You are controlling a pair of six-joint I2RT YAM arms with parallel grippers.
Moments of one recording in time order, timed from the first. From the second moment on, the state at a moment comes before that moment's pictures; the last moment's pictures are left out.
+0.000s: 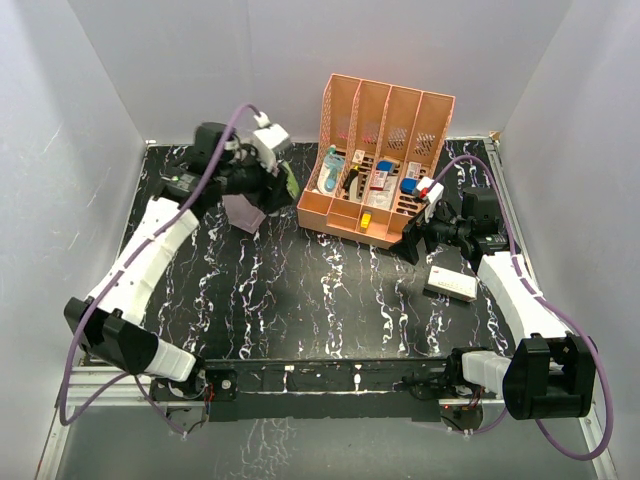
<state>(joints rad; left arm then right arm) -0.46 1.45 1.55 -0.74 0.50 0.28 0.01 1.15 0.82 -0.32 -0.82 -0.47</state>
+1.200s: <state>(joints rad) -0.10 1.55 1.67 -0.48 0.41 0.08 0.01 1.15 0.82 -0.32 -0.82 -0.47</state>
